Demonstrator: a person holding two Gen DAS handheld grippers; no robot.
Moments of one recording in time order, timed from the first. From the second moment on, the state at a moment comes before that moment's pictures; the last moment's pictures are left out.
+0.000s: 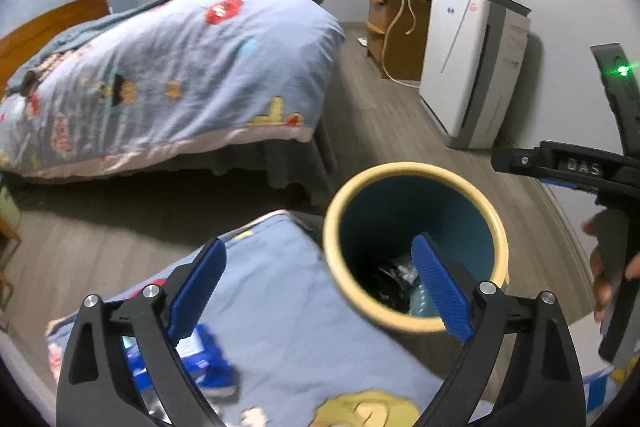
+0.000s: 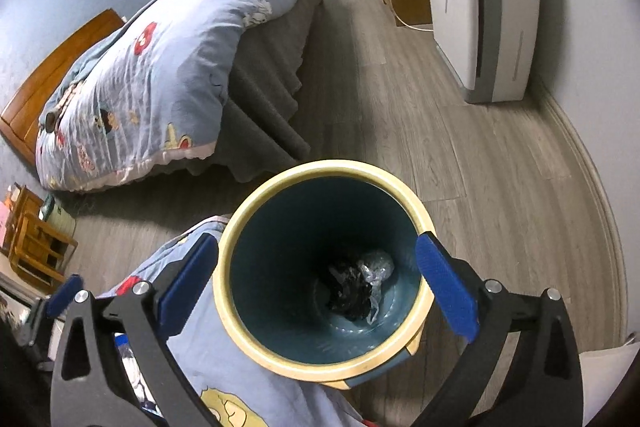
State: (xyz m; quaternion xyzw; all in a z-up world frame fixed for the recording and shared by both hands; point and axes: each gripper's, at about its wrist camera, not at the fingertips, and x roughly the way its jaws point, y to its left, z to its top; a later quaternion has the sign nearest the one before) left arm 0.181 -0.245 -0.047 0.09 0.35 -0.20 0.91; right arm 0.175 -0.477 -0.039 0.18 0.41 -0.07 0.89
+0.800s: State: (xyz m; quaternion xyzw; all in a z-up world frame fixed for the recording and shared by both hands) left arm 0.024 -0.008 -0.025 0.02 0.35 -0.03 0.94; right arm 0.116 -0.272 -0.037 0.14 0.45 0.04 0.88
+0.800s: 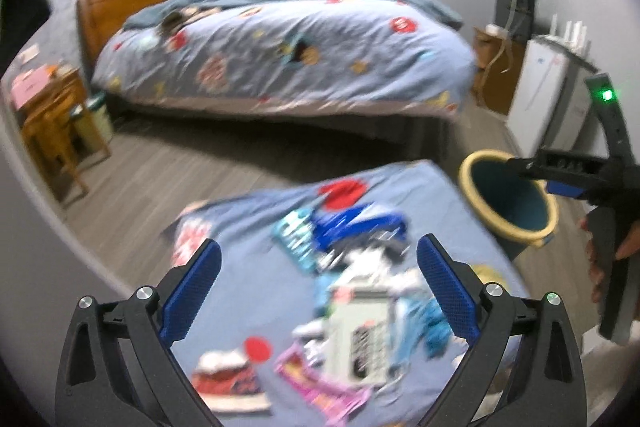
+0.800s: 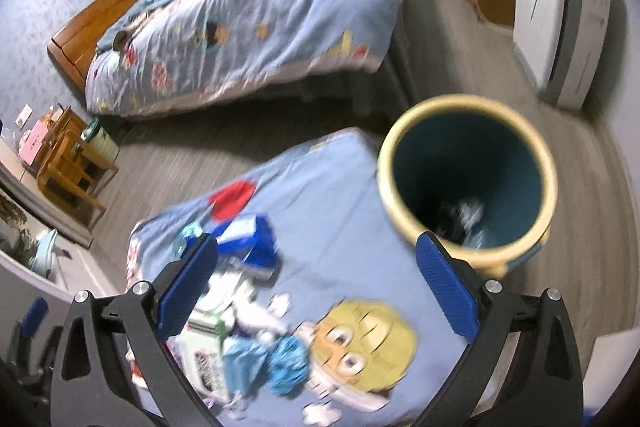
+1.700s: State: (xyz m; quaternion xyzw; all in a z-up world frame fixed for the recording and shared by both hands) left arm 0.015 0.088 -0.168 0.02 0.56 0.09 0.82; right arm 0.072 -0.211 -0.149 0.09 0.59 0.04 0.80
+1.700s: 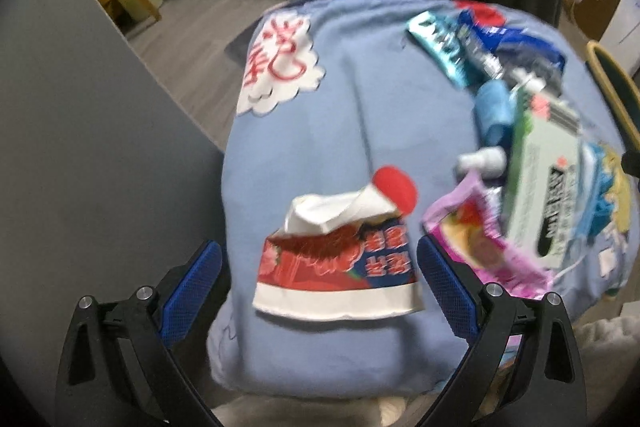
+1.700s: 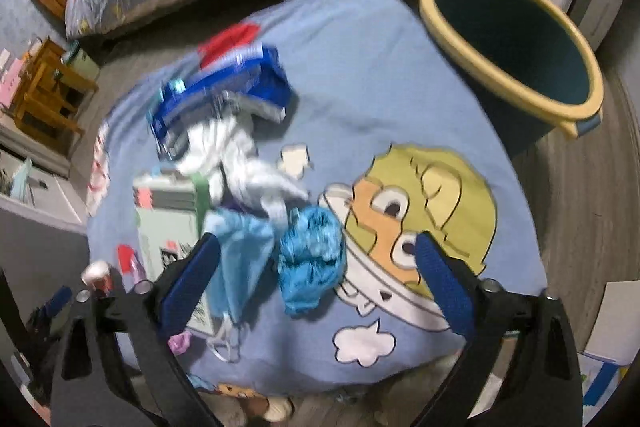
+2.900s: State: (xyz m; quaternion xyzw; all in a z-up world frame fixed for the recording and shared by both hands) left arm 0.031 0.053 -0.115 0.01 0.48 0.02 0.88; right arm 0.087 -0.218 -0.125 0.10 0.55 0.07 0.83
